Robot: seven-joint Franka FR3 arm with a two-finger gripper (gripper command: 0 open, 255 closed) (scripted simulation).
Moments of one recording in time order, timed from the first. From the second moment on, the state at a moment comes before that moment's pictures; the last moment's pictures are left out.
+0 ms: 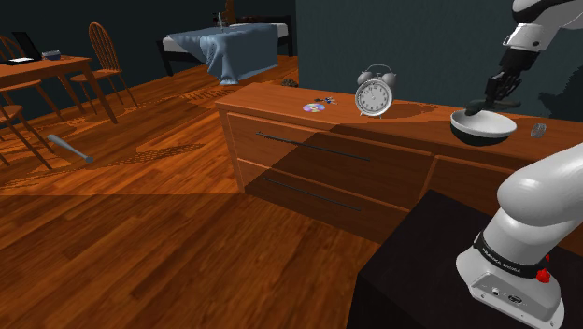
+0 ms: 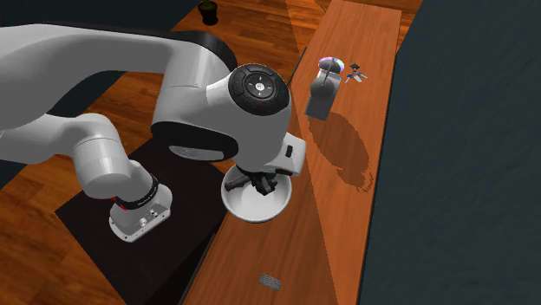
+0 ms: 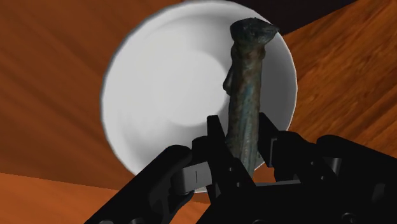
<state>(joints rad) -0.34 -0.51 -0.69 -2.28 -0.15 1.77 -0.57</state>
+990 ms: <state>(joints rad) -0.34 -0.50 -0.71 -2.34 -0.15 1.84 -0.57</state>
